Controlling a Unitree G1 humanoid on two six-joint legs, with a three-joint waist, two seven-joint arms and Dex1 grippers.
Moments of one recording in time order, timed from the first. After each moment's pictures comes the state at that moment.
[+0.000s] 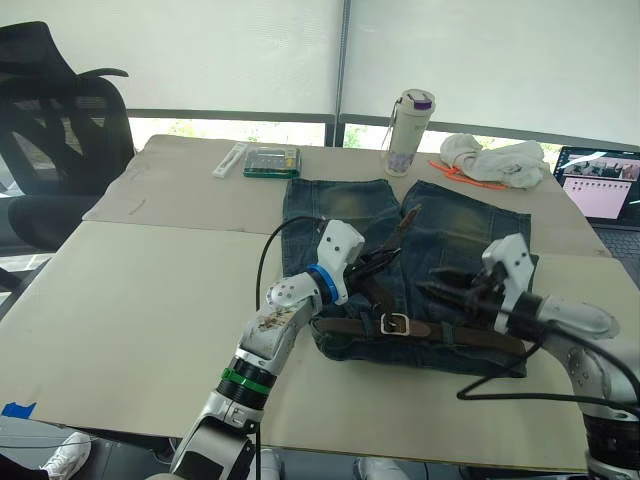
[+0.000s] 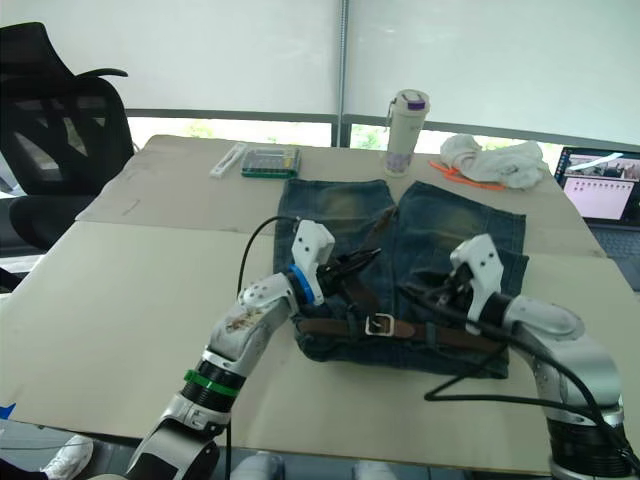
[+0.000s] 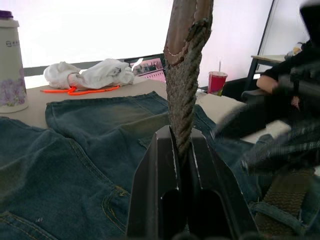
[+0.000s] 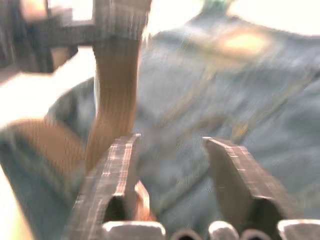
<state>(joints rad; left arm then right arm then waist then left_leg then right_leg) -0.62 0.02 -0.25 0.14 -0.23 0.21 -0.60 -0.30 -0.60 -0.30 -0.35 0.57 0.78 0.75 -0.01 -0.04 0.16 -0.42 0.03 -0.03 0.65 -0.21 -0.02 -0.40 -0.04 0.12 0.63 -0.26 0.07</state>
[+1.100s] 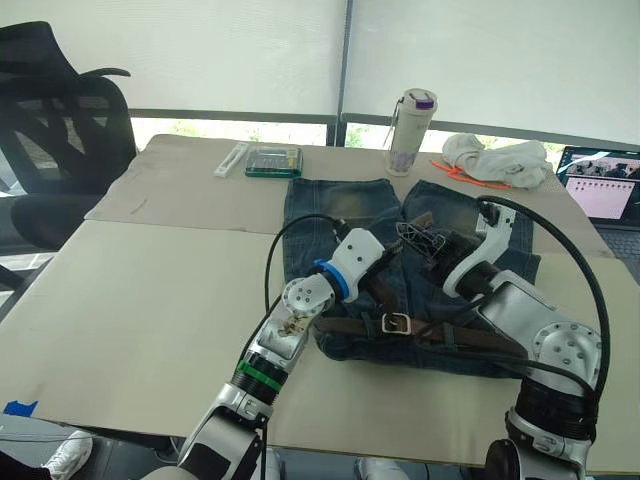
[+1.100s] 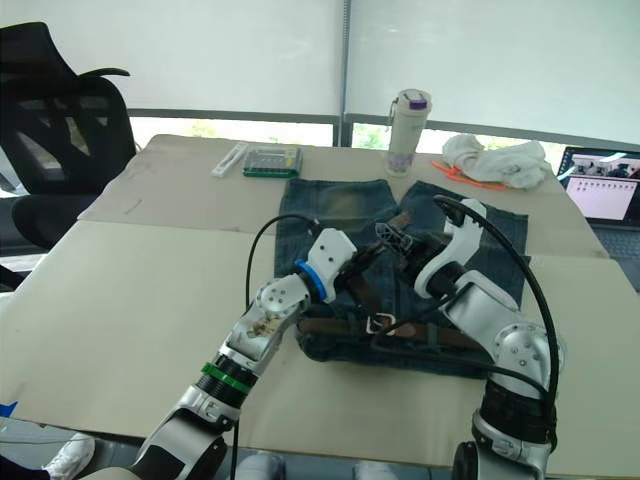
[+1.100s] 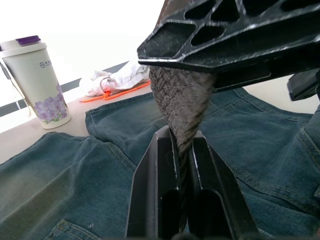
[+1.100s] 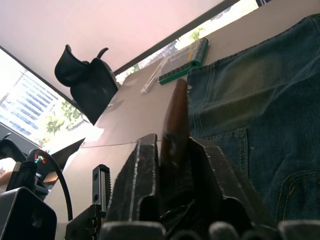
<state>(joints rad) -0.65 -0.01 -0.29 0.26 -0.01 0.02 -0.51 -0.48 -0.27 -0.41 -0.36 1.20 1.05 -0.12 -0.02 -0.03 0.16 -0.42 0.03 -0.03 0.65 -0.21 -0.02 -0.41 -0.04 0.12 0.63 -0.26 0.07</state>
